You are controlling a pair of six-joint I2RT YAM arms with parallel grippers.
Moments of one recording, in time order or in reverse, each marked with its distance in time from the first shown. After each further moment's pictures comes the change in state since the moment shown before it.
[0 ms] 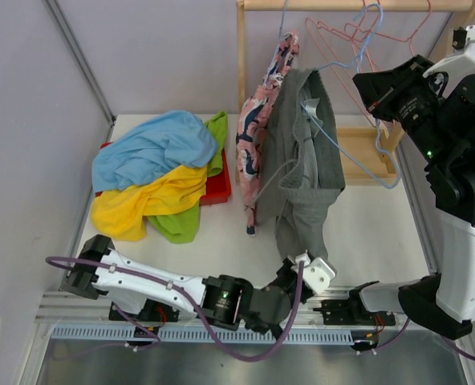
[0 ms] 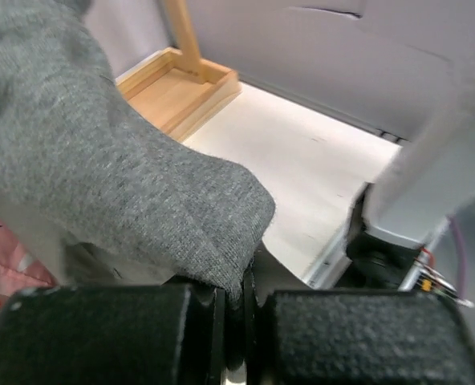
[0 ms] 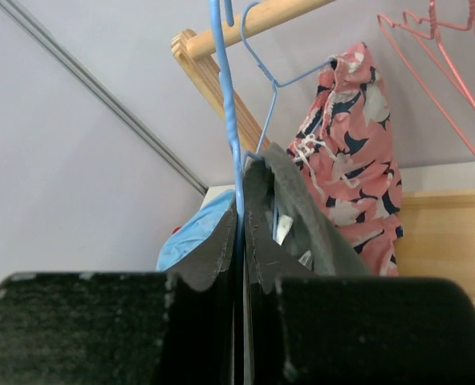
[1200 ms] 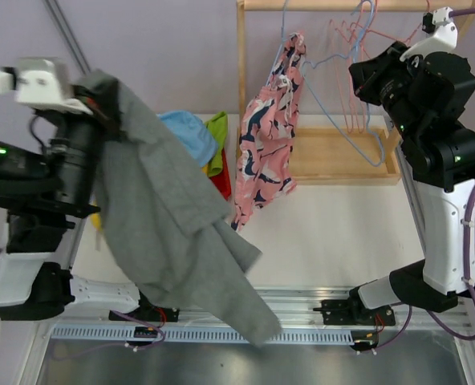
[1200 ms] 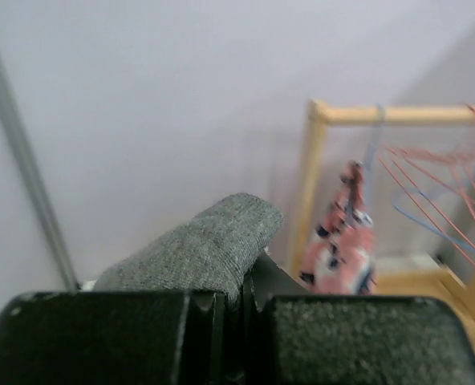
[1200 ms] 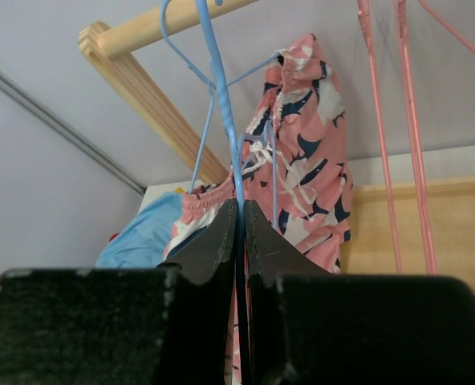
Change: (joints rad) left arm 0.536 -0.361 0.668 -0.372 -0.066 0.434; right arm -0.011 0.109 0.024 0.012 0.120 -0.097
